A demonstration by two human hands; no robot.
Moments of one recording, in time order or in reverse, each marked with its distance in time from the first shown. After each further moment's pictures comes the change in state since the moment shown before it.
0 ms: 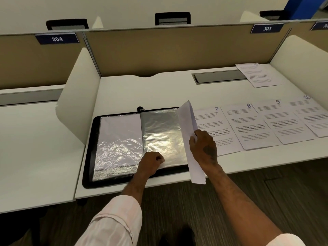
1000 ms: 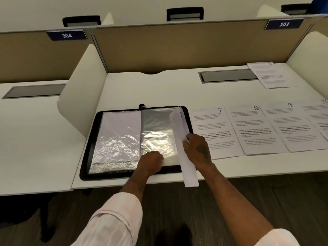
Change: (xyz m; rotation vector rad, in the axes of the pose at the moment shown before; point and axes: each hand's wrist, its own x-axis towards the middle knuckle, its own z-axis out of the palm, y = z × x) left_hand -0.004 0.033 0.014 0.533 -0.072 0.087; right_hand 0.020 0.027 0.009 0.088 -0.254 -0.055
